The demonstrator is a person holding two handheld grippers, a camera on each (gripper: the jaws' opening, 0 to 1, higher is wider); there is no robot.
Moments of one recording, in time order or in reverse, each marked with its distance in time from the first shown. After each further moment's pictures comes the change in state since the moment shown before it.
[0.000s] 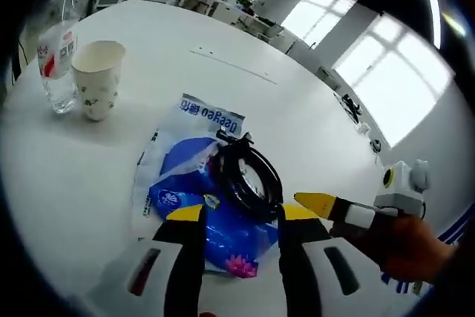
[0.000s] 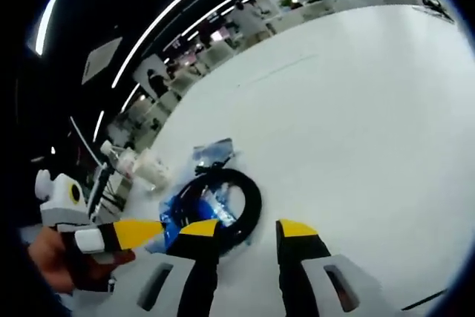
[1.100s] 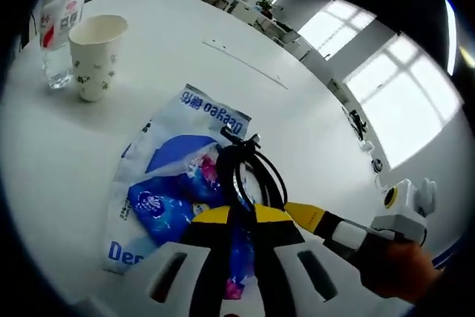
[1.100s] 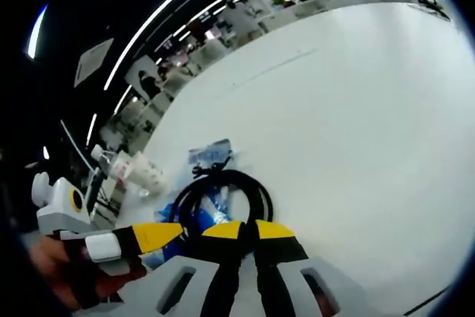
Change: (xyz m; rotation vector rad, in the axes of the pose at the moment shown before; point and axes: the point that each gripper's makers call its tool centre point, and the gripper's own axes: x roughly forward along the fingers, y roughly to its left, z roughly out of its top) left arm 0.023 -0.002 0.003 -0.122 -0.016 0.010; right arm 0.009 0.007 0.002 0.014 -0.006 -0.030
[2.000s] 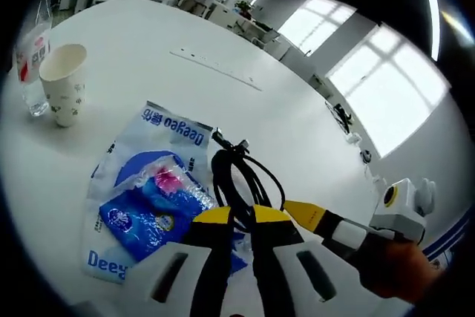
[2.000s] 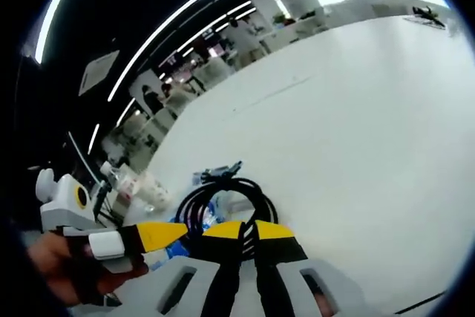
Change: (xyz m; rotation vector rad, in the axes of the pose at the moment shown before) left arm 0.005 -0.048 0.007 0.091 -0.003 -0.079; right arm -0.022 -0.018 0.031 -0.011 -0.103 0.002
